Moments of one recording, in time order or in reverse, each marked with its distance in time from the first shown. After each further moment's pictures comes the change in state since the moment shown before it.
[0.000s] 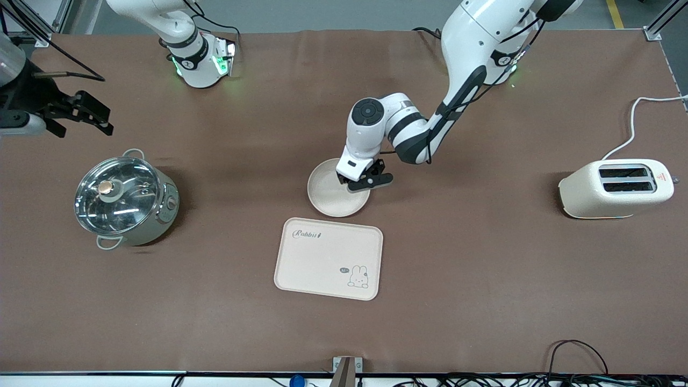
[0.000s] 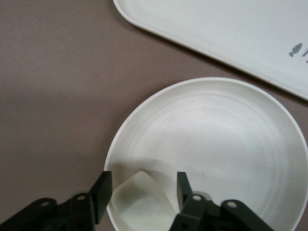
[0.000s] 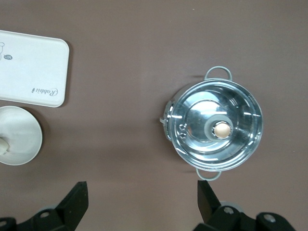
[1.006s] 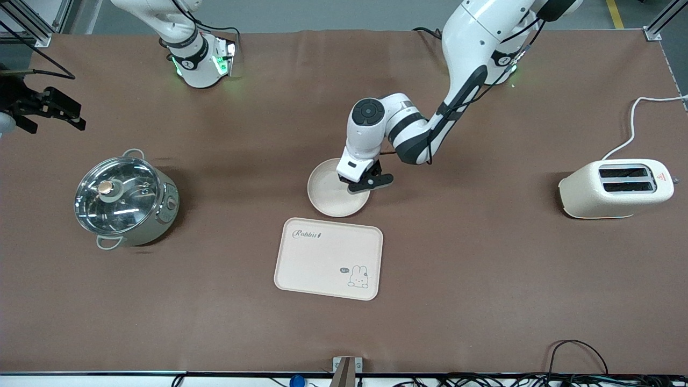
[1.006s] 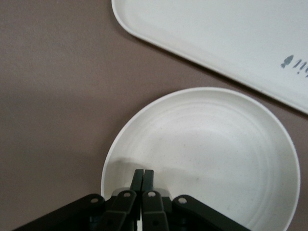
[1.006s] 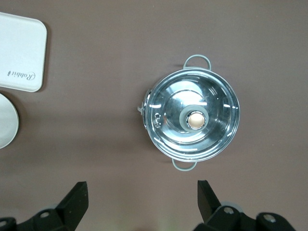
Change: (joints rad) left arm 0.007 -0.006 0.001 0.016 0.000 -0.008 -0.008; right arm -0.260 -0.002 0.168 -0.021 0.001 -0.036 -0.131
